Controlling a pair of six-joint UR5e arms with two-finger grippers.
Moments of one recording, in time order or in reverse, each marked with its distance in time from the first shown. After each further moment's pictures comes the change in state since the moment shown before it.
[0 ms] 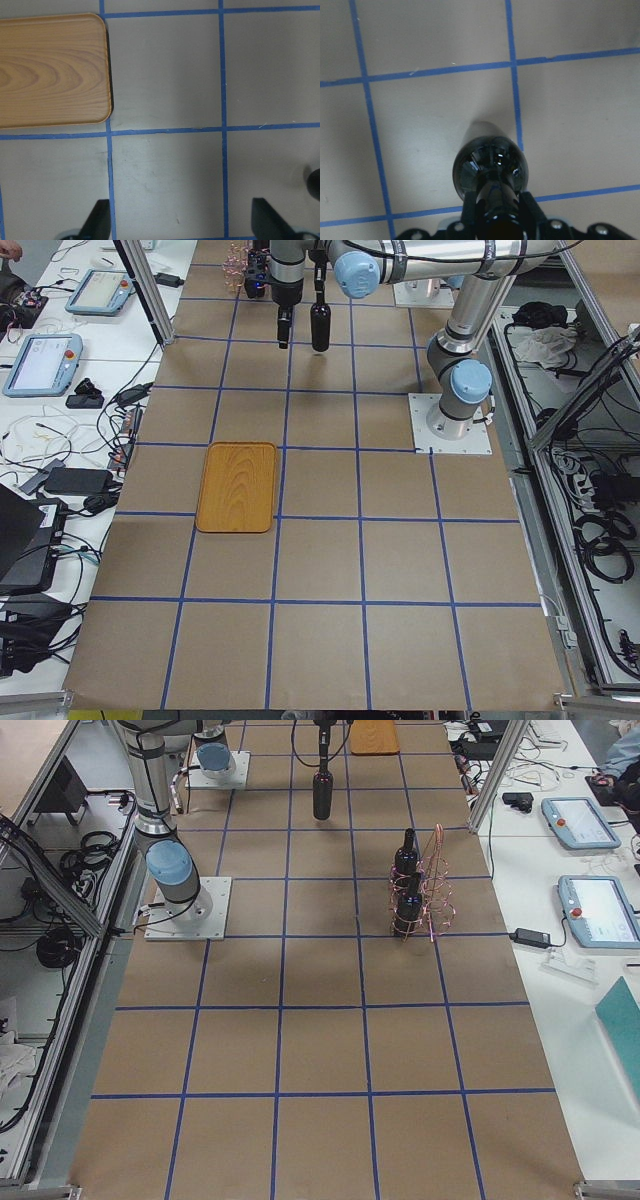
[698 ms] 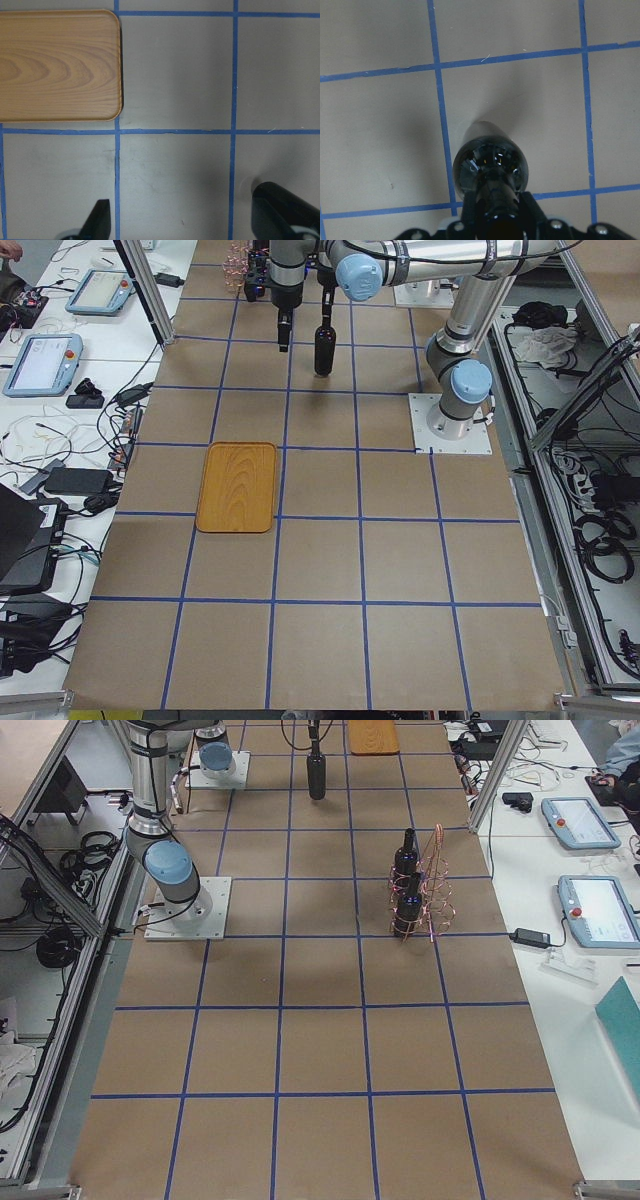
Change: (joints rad) left arm 0.045 -0.004 -0.001 0.001 -0.014 0.000; right arm 0.128 0.094 -0.118 -0.035 0.005 0.120
